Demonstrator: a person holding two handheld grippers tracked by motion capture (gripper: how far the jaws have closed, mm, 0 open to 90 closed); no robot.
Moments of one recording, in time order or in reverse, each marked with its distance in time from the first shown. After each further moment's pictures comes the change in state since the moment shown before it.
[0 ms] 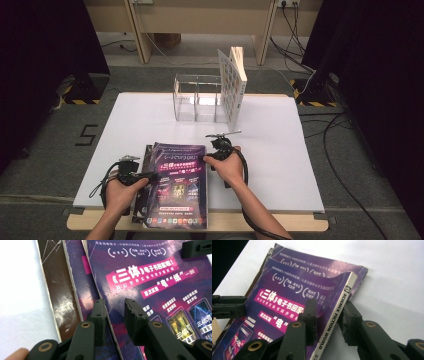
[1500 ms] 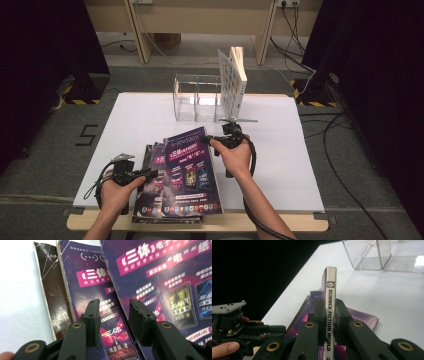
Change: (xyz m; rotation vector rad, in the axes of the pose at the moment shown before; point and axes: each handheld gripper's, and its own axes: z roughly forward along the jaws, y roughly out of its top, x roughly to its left) left arm -0.001 0.003 -0.016 -0.093 -0.061 -0.003; right arm 0.023 0.029 -0.065 -0.254 0.133 0.008
